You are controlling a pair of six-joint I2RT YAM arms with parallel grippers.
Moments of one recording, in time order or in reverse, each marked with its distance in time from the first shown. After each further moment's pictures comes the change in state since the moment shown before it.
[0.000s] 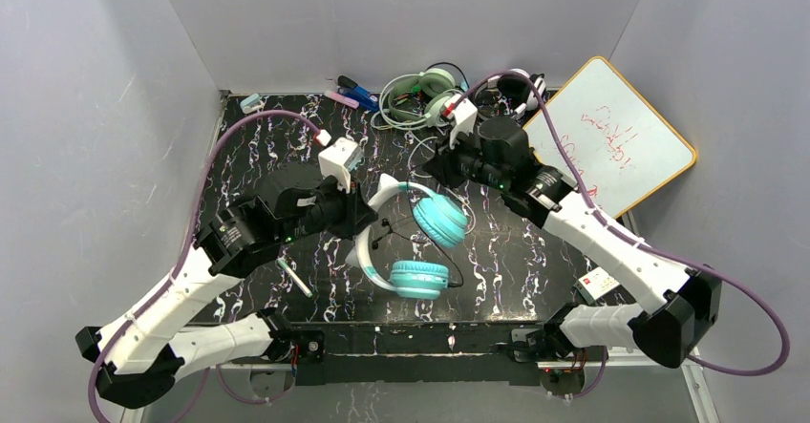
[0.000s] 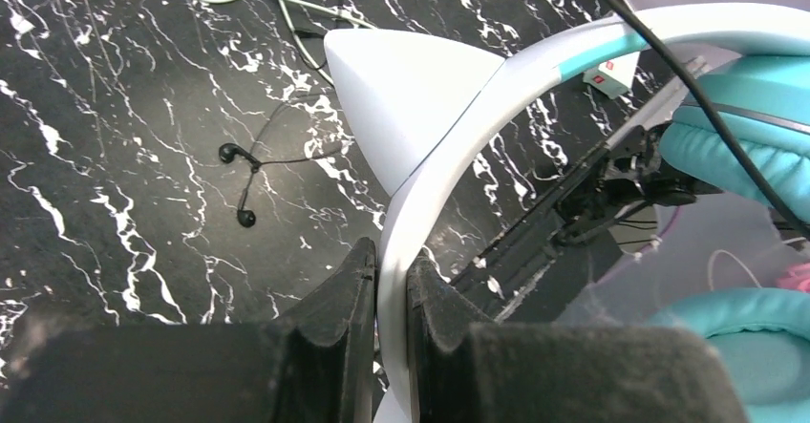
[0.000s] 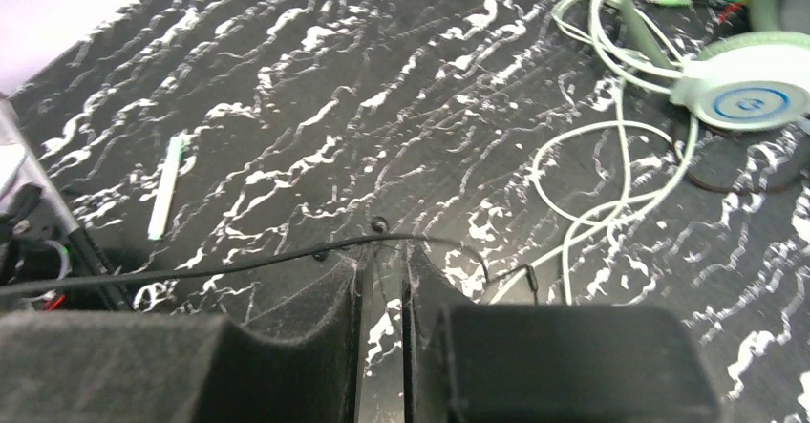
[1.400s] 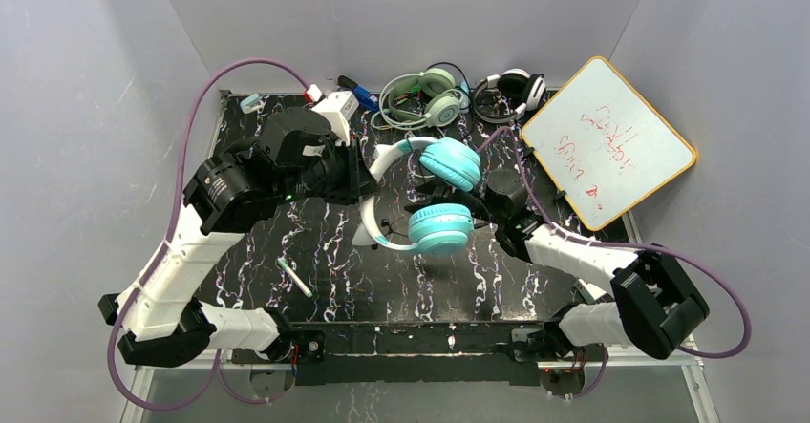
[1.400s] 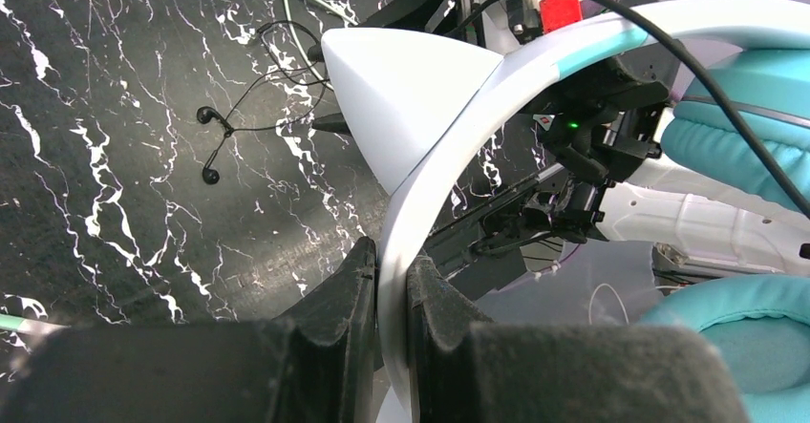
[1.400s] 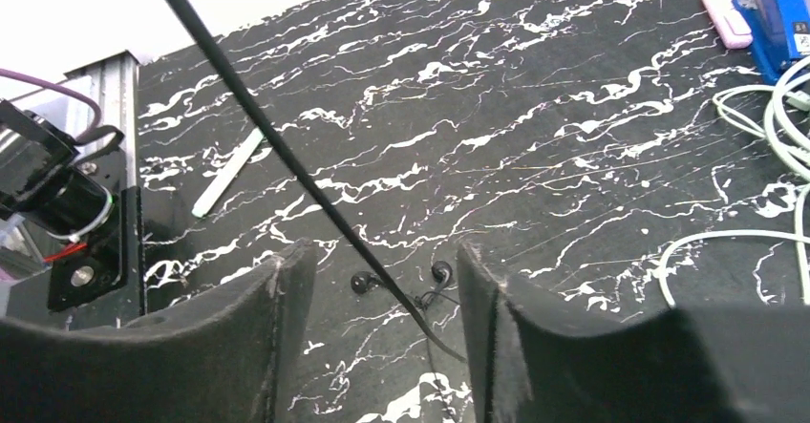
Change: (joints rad) left arm -0.001 0.312 0.610 -0.412 -0.047 -0.239; right arm -0.076 0.028 -0.596 0.920 -0.389 0.018
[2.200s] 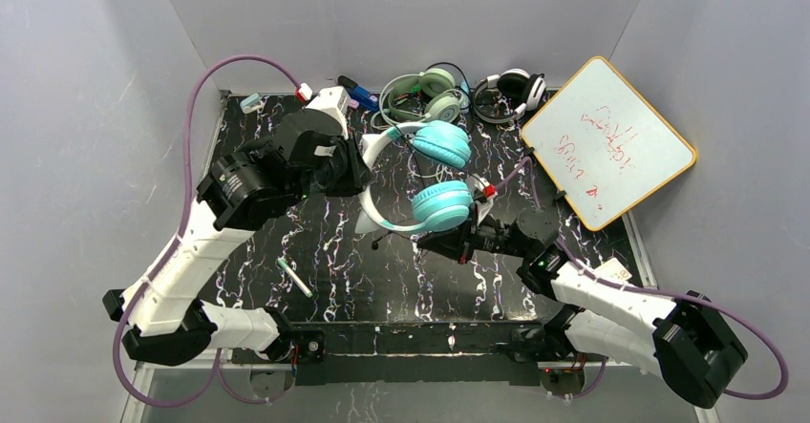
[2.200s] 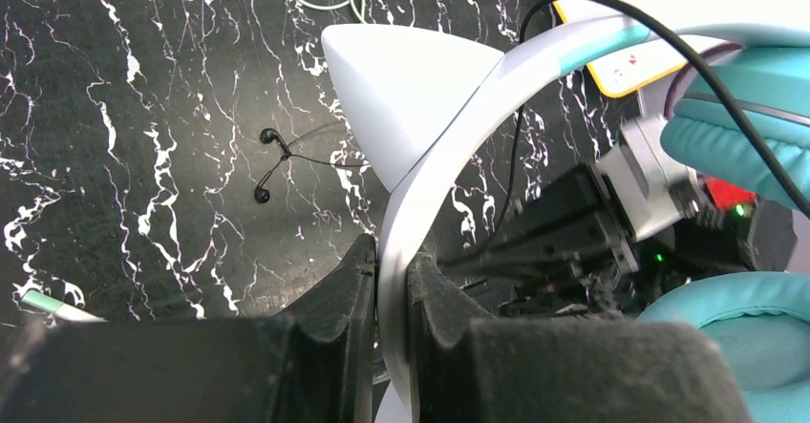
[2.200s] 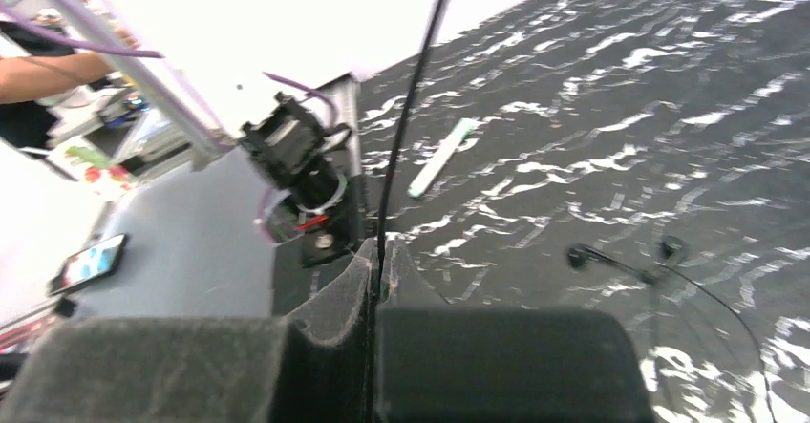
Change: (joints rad) left arm 0.000 0.014 -0.018 0.010 -0.196 -0.054; right arm 0.046 -0.293 -0.263 0.138 -0.159 0.360
